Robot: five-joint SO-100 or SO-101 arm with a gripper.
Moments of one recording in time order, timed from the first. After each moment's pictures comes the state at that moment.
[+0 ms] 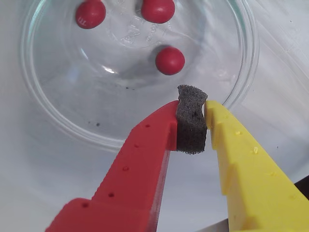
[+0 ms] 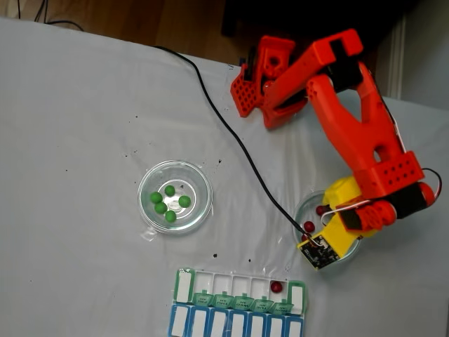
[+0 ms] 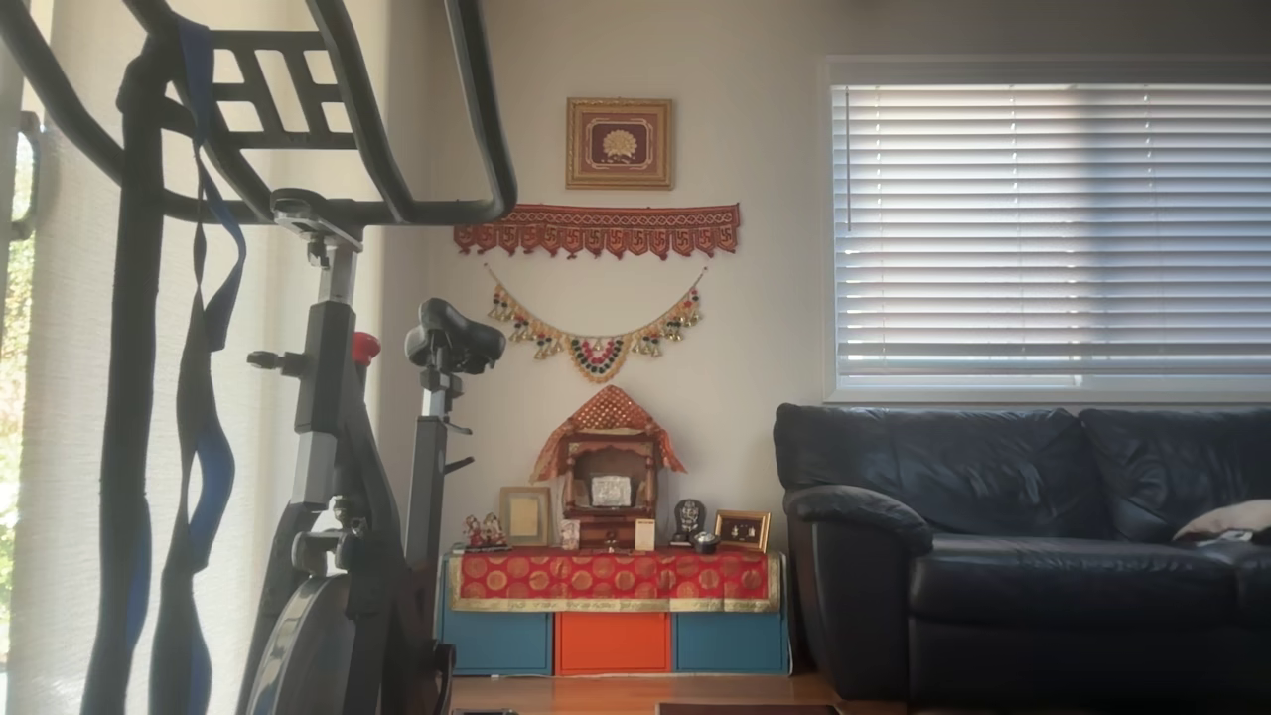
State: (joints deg) arm -34.8 102.4 90.4 89.6 -13.3
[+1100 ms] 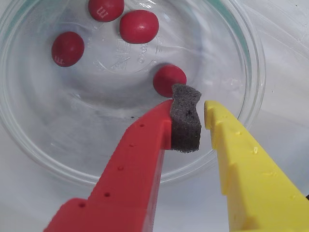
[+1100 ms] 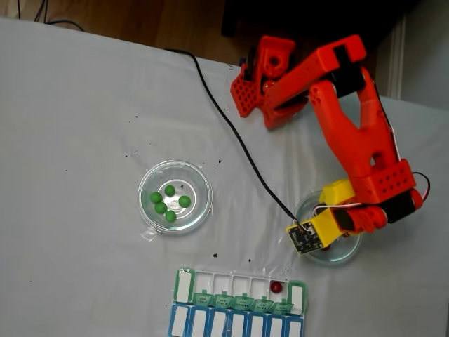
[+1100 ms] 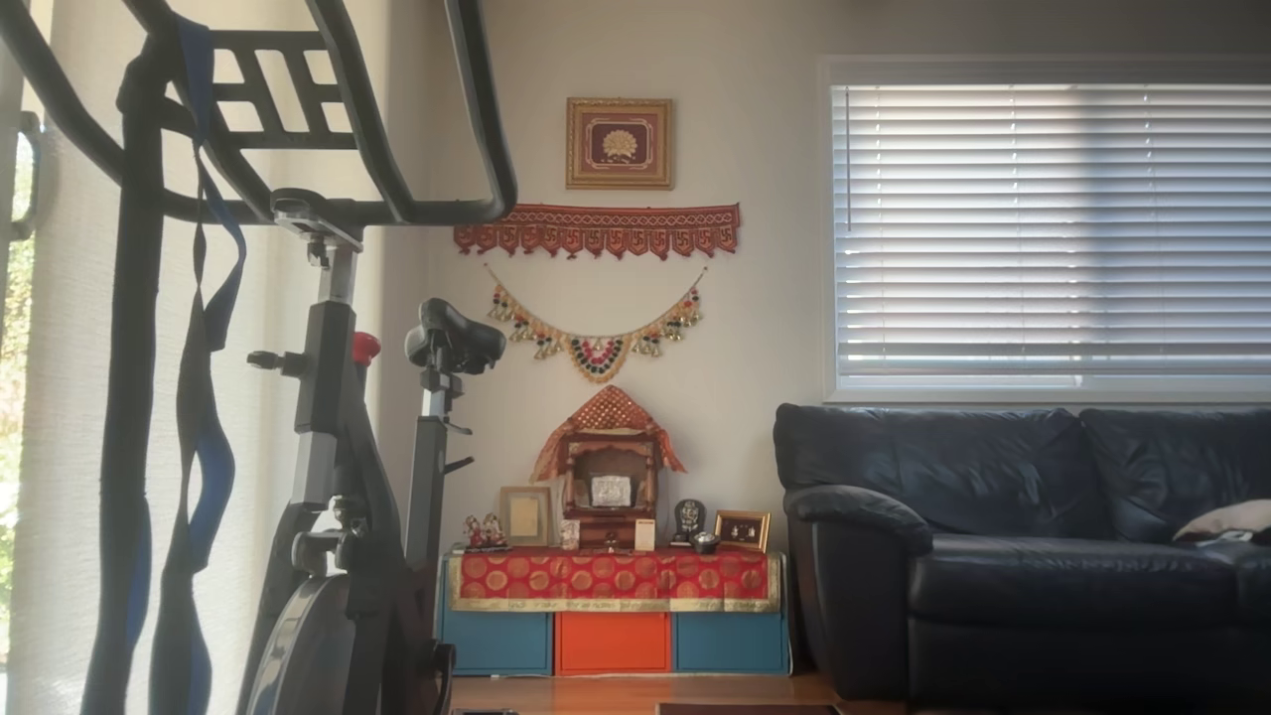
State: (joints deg) arm -35.8 100.6 96.8 84.6 -0.3
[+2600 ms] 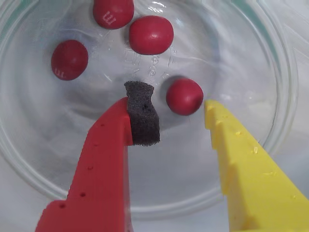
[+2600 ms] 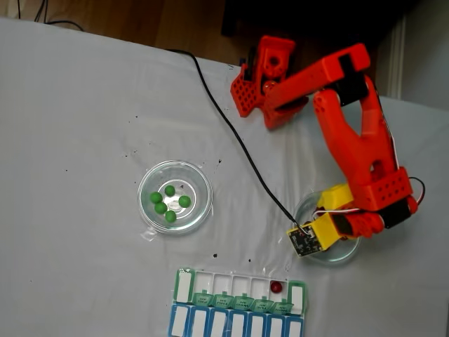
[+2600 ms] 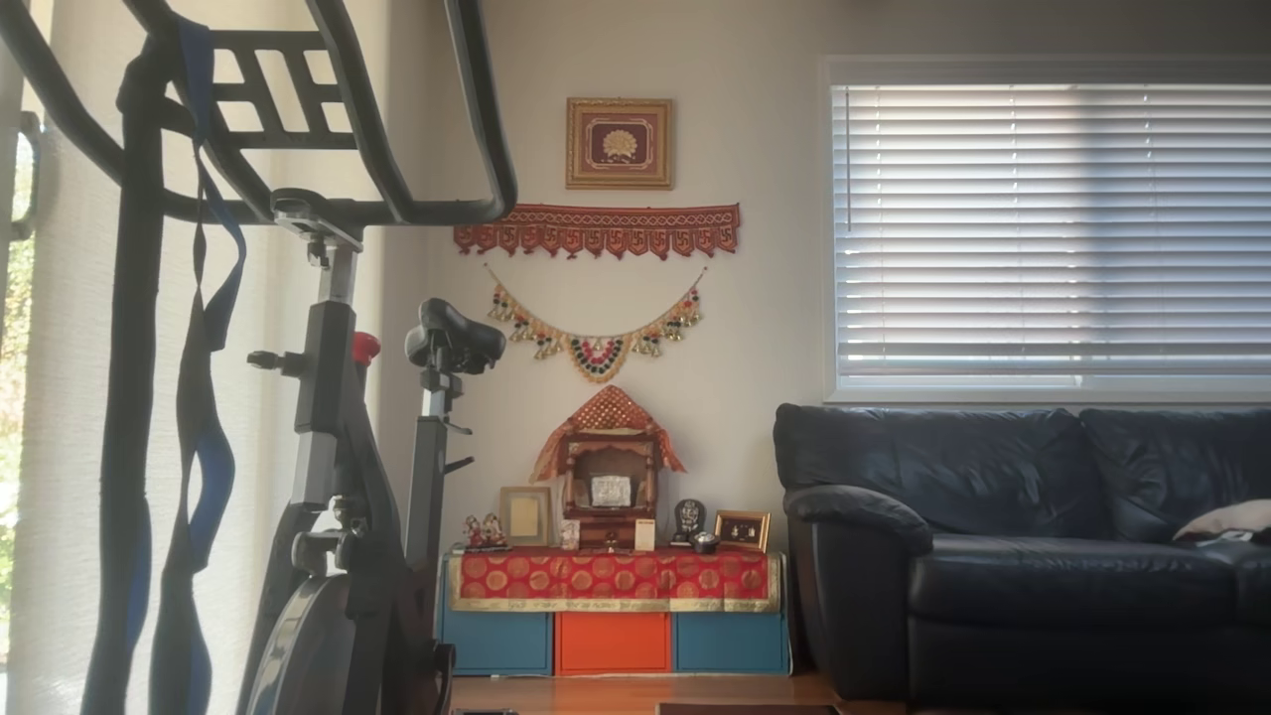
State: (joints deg) arm -36.9 95.4 97.5 80.9 1.0
